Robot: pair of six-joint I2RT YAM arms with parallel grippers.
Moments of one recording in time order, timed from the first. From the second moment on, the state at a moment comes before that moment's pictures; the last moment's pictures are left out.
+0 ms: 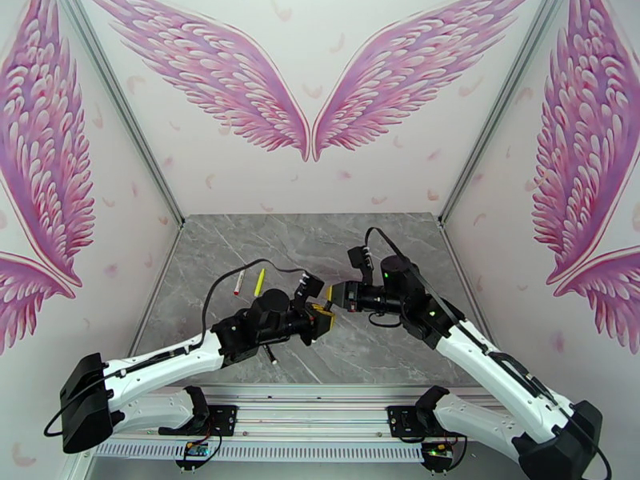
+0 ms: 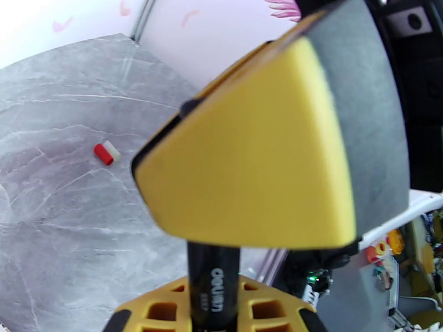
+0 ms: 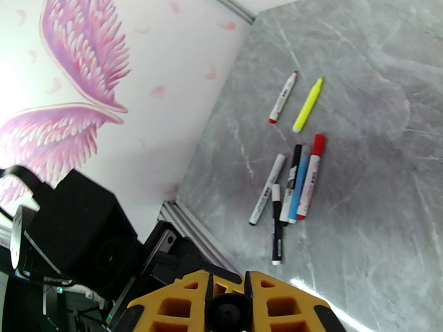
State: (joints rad) left arm -1.04 1.23 0.83 0.02 0.12 -0.44; right arm 0.57 1.03 0.96 -0.41 -0.47 0.70
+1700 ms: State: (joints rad) left arm -0.87 1.06 0.64 -0.05 0.17 -0.55; right arm 0.04 1.86 1.29 -0.76 -0.26 0.16
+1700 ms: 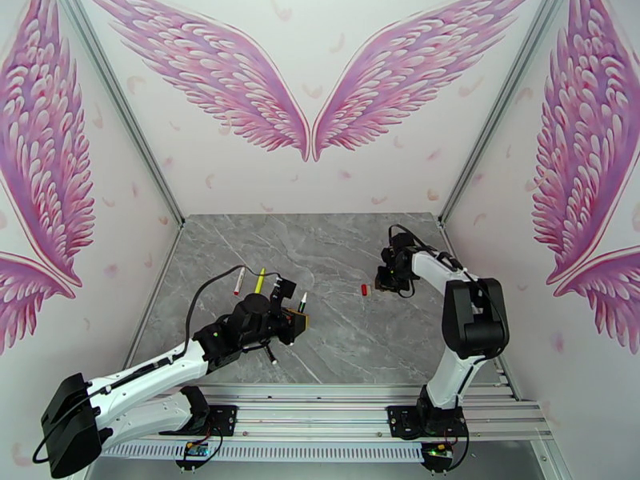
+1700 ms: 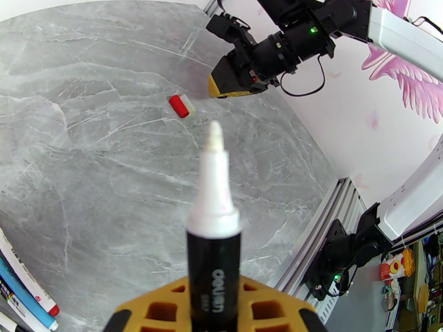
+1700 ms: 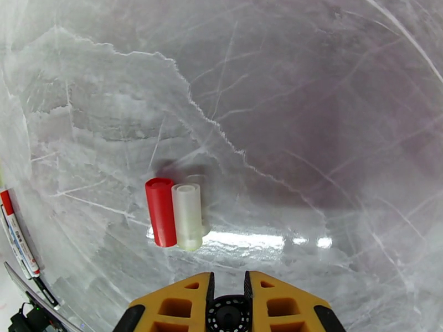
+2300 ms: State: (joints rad) left arm -0.86 1.11 0.64 -0.04 0.19 -0.55; right arm 0.02 1.98 1.35 -0.77 -0.34 0.13
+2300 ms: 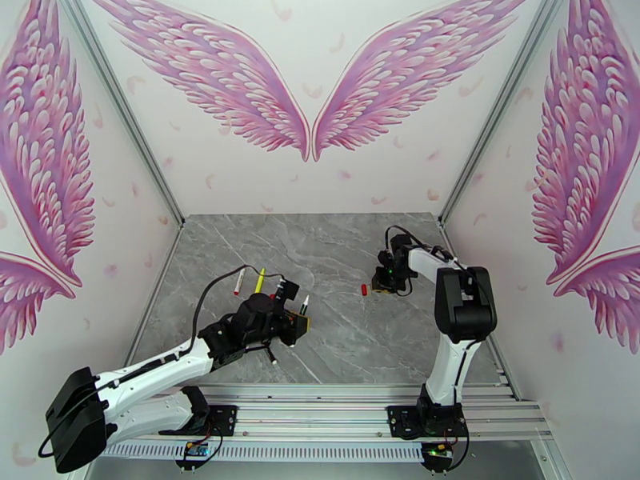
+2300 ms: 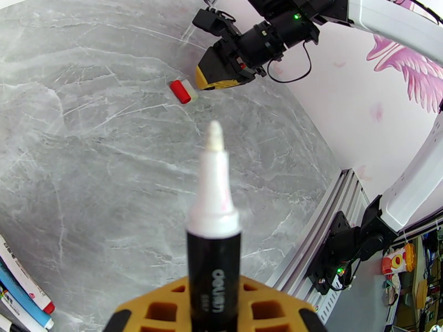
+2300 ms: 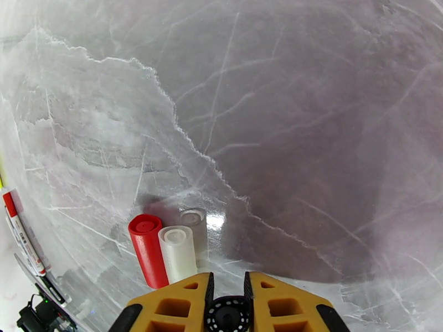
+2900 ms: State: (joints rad) left arm -0.86 1.12 0.64 -0.02 0.20 -0.55; right arm 0.02 2.00 1.36 -0.77 -0.36 0.14
